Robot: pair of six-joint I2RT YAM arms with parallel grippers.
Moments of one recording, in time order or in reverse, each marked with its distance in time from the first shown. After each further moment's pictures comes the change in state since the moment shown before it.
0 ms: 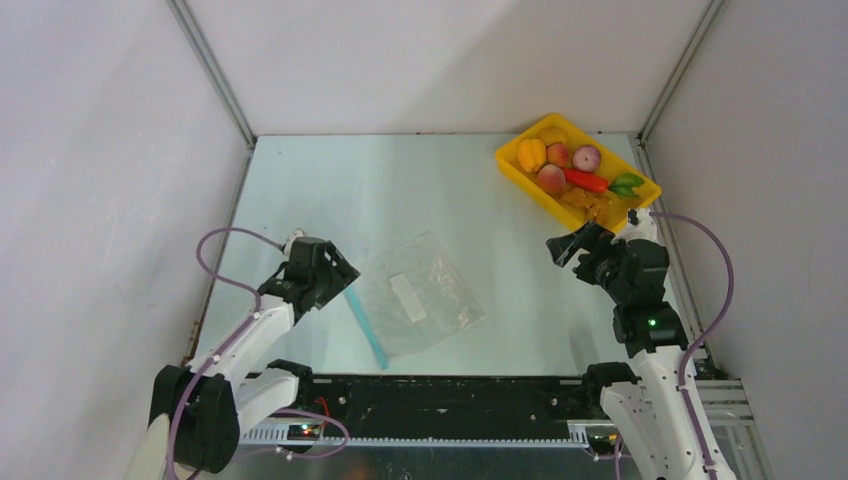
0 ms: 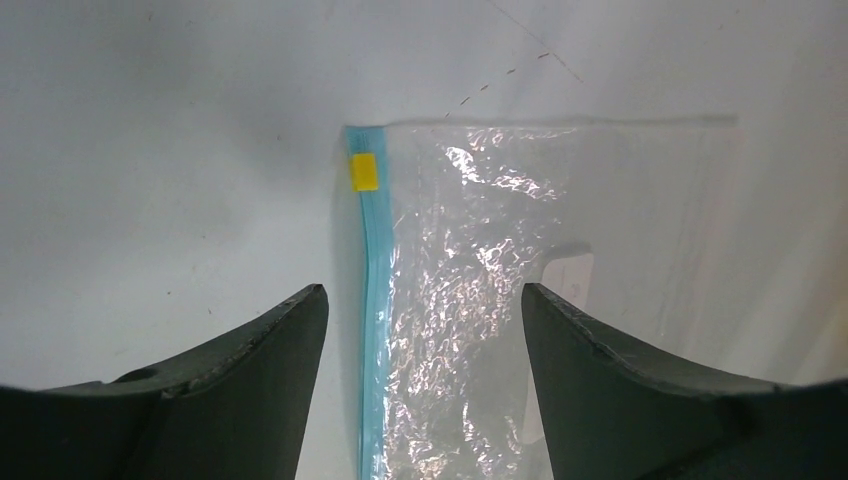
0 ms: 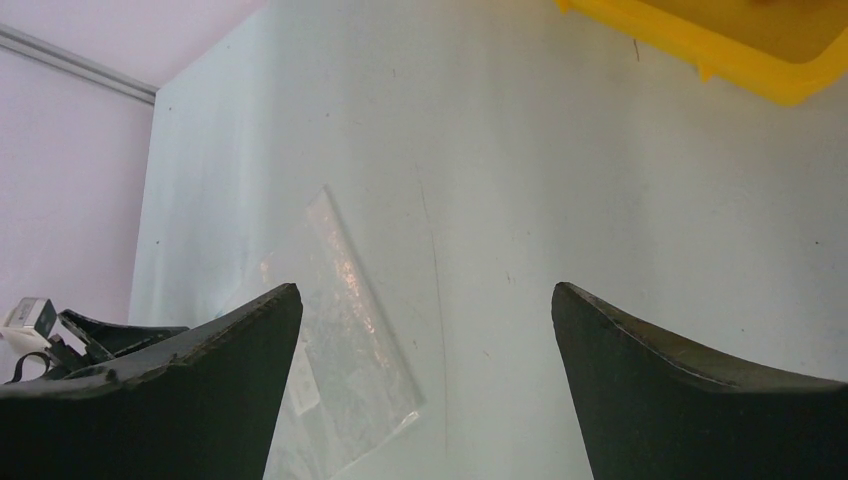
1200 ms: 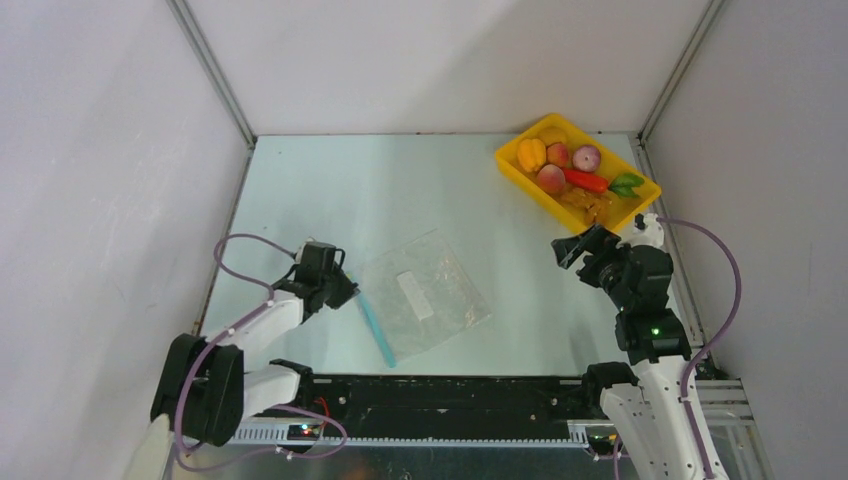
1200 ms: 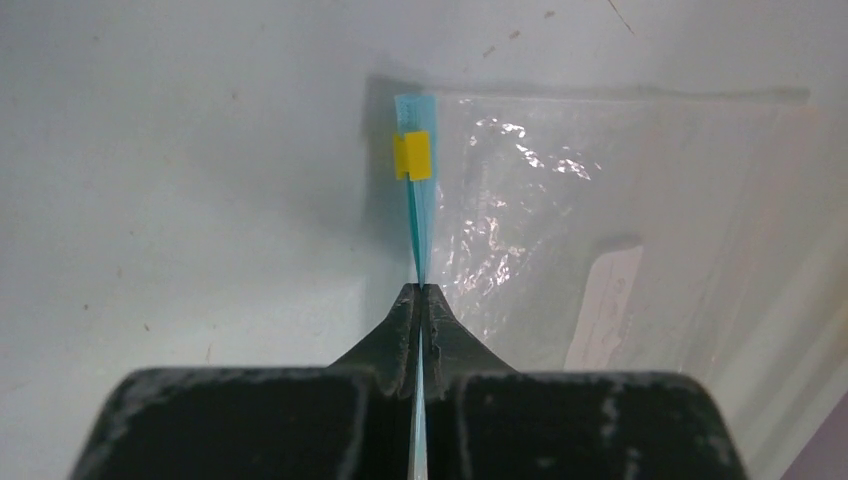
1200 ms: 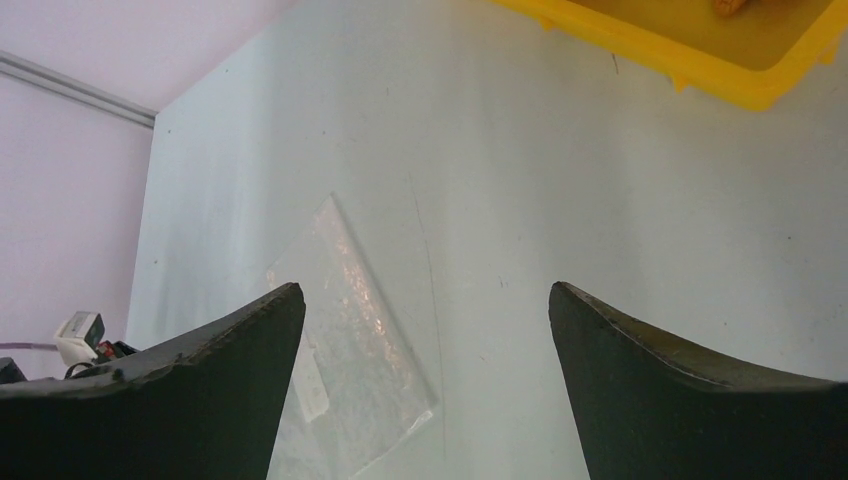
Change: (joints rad) left arm -0.022 0.154 -0.063 0.149 0.065 -0.069; right arm 0.003 -0.048 -0.001 -0.031 0.055 0.012
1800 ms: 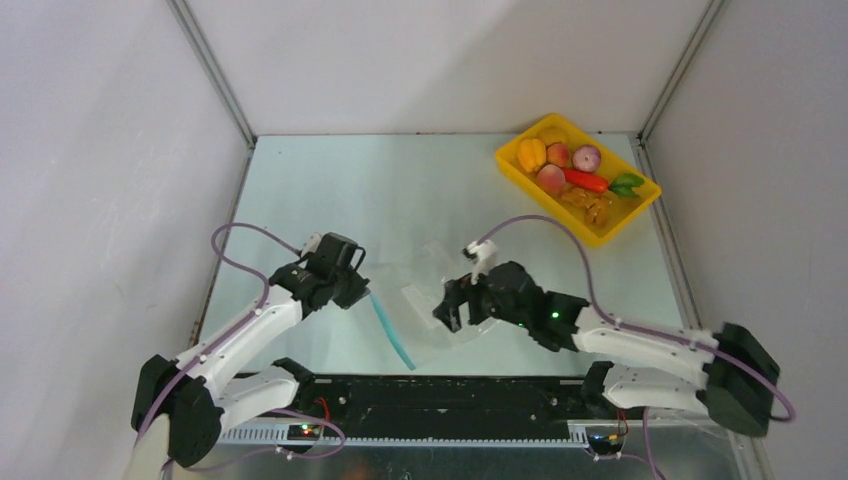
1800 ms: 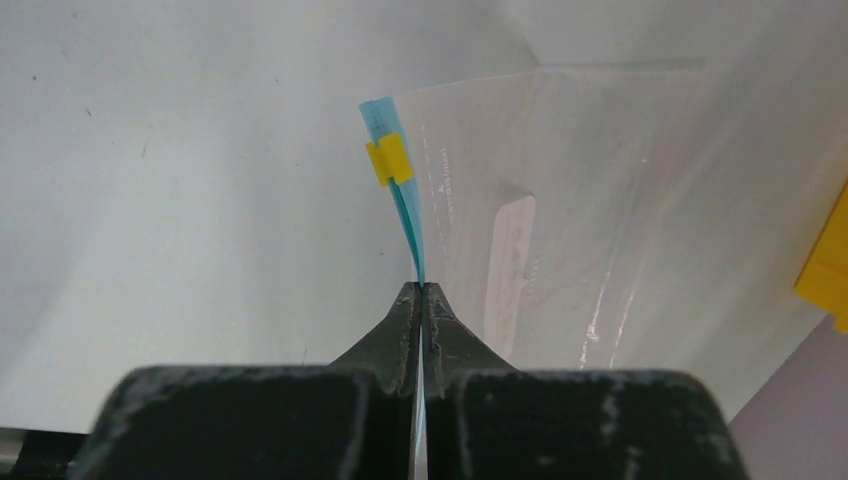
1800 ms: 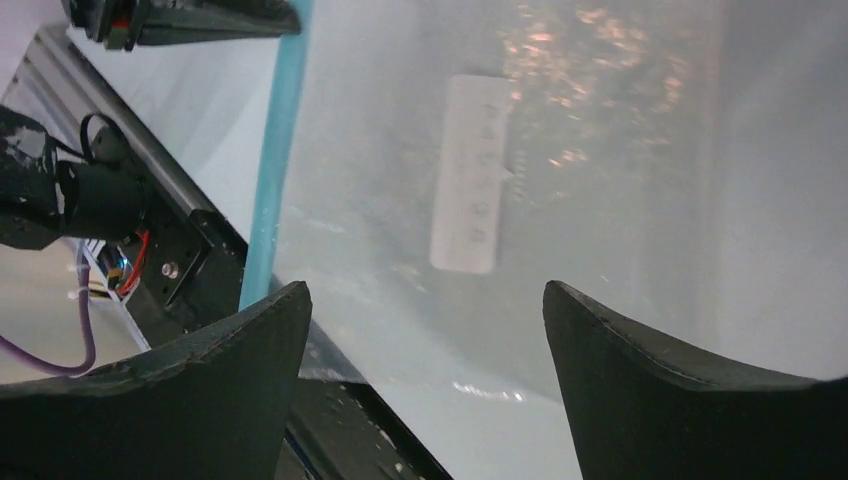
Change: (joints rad) left arm -0.237 -0.131 0.226 -0.435 -0.136 -0.251; right arm 0.910 0.486 0.005 0.336 0.167 -0.122
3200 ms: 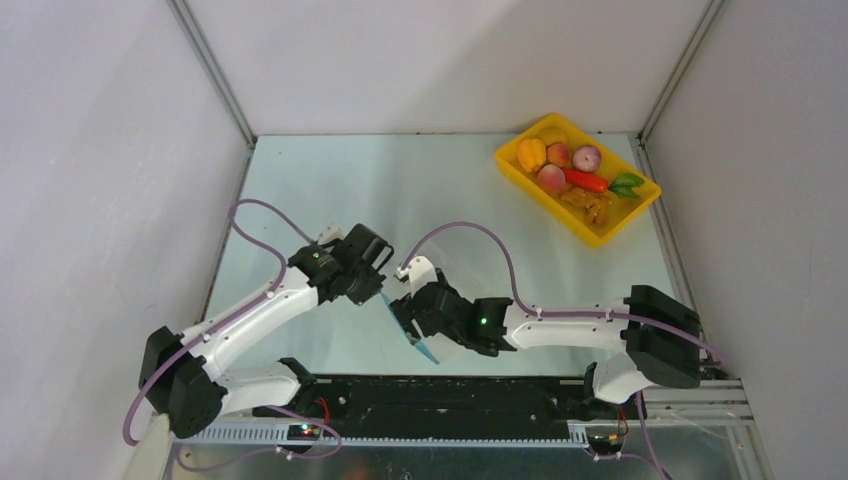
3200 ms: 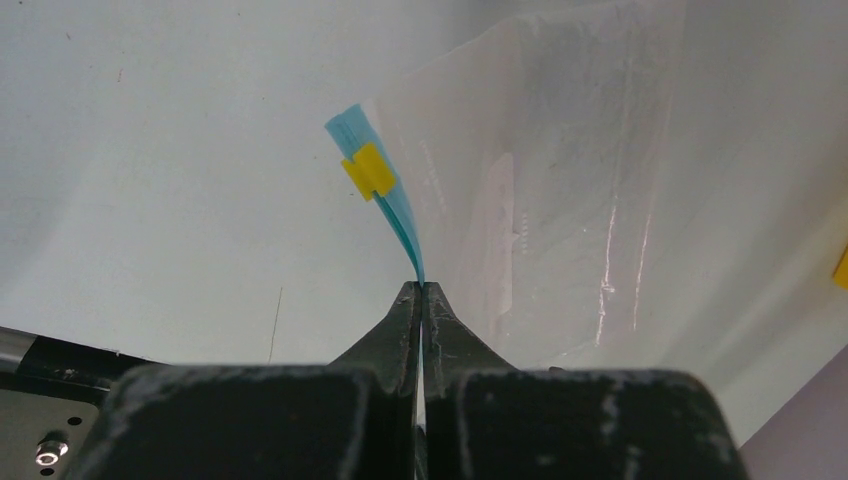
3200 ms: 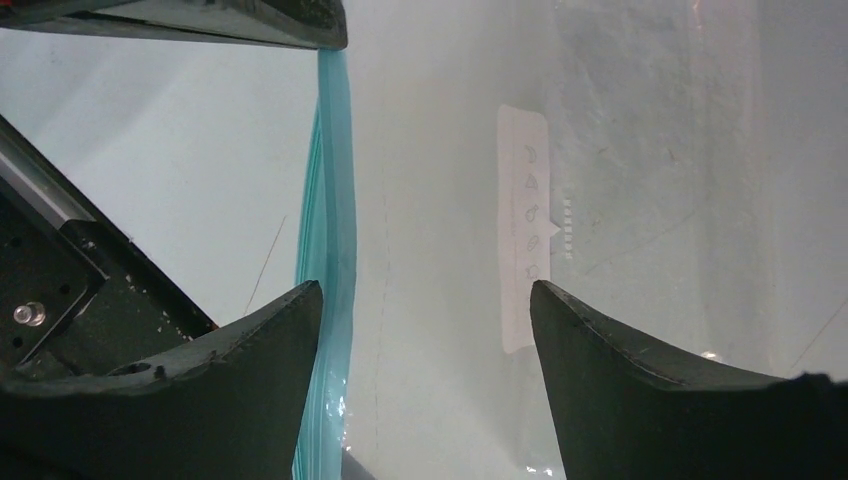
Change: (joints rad) left arm -0.209 0.129 0.241 -0.241 -0.126 -0.152; right arm 0.300 0.481 0.321 -0.032 0.336 -0.114
